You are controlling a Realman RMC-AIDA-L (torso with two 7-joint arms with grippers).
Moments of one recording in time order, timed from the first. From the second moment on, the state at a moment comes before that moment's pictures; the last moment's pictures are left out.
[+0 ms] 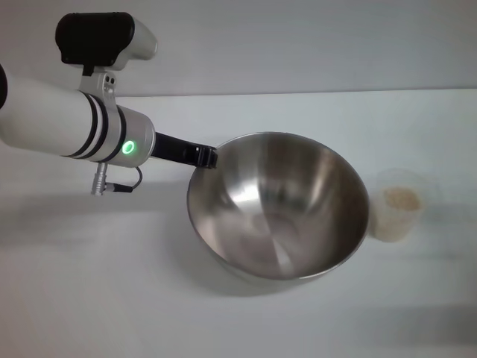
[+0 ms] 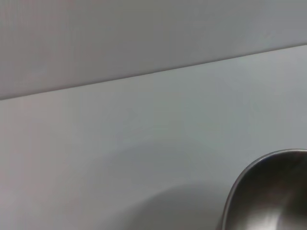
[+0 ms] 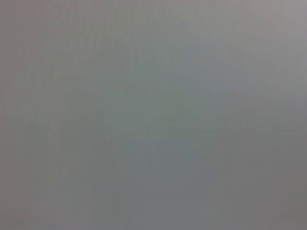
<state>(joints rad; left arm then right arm) -0.70 -2.07 -1.66 -1.07 2.39 -0.97 0.28 0.38 2.08 0.14 -0.08 -1.38 -1.62 0.32</state>
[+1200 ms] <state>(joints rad) -0.27 -2.06 -1.38 -1.25 2.44 0.51 0.52 0.38 2.07 0.14 -0.09 -1.38 -1.62 0.32</state>
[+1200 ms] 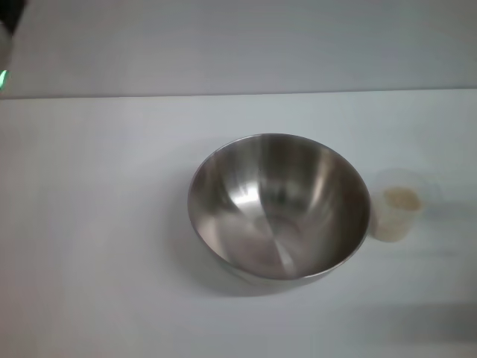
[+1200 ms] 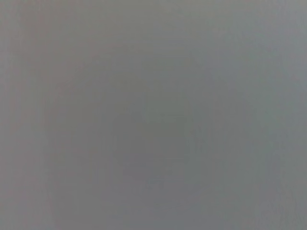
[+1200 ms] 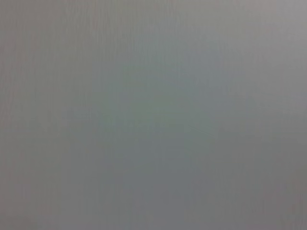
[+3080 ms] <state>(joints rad) -0.10 -2.06 -1.33 -0.61 2.85 1.32 -0.25 0.18 2.08 -0.12 0.17 -1.41 -1.52 0.13</state>
